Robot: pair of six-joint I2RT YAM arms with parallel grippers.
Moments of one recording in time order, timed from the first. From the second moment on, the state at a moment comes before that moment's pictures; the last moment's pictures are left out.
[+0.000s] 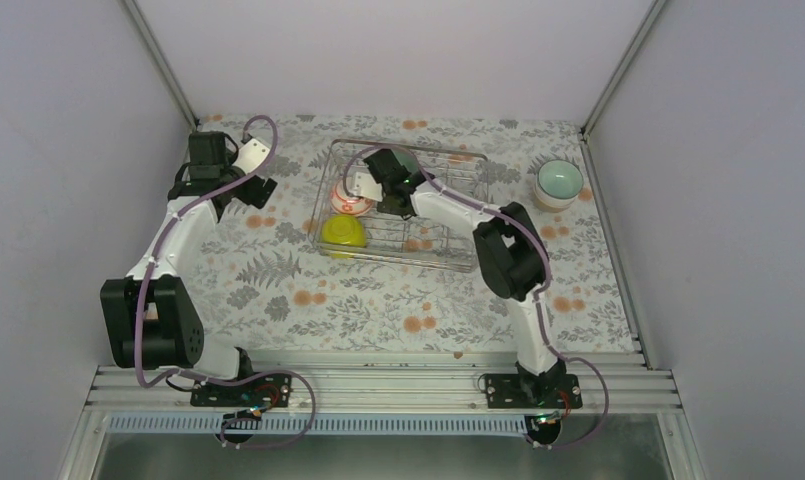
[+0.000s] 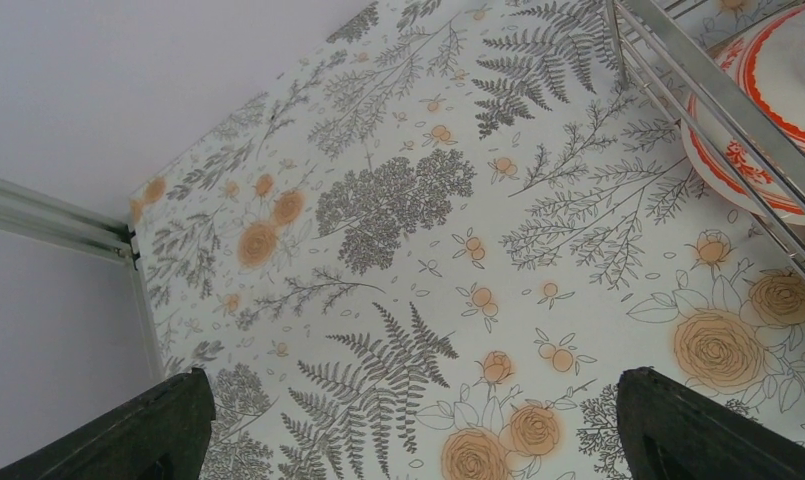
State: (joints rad) left arm 0.06 1.45 1.13 -0.37 0.15 0.61; right arm 0.69 2.18 1.72 -0.45 0.33 -0.86
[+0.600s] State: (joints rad) left arm 0.06 1.45 1.16 -0.40 0.18 0.59; right arm 0.50 1.72 1.79 -0.59 0.25 -0.77
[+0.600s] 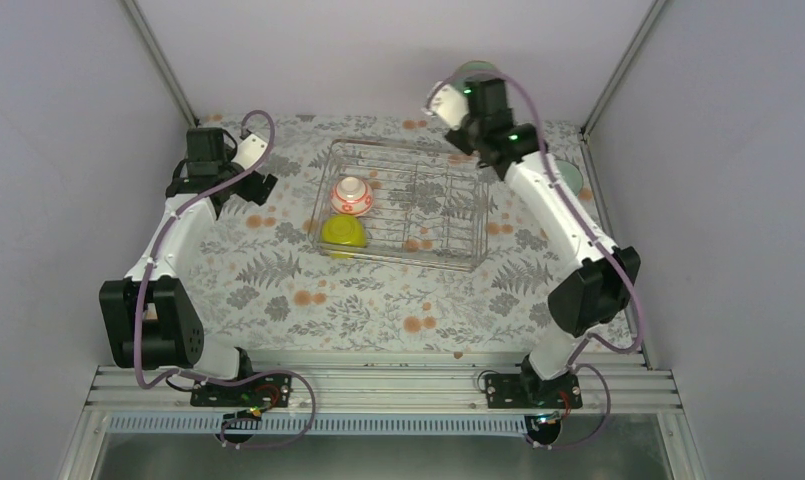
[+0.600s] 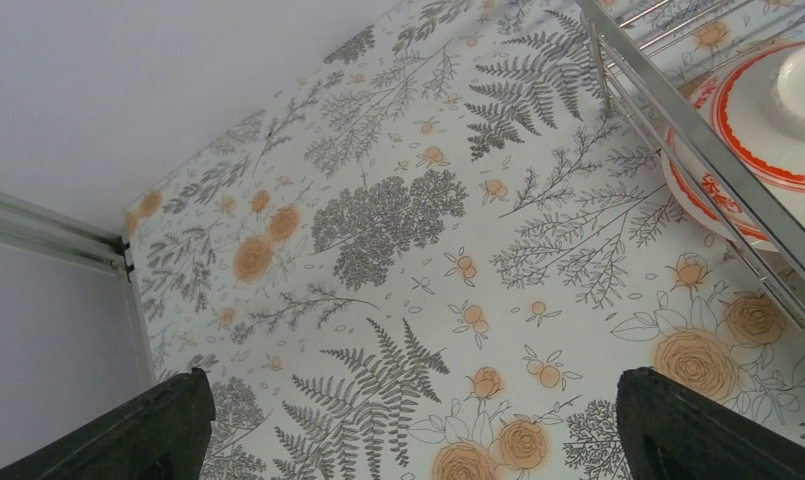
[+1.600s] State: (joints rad) left arm 0.06 1.40 1.08 -0.40 0.22 0.59; right arm -0.11 1.80 1.54 -0.75 0.06 -0.73
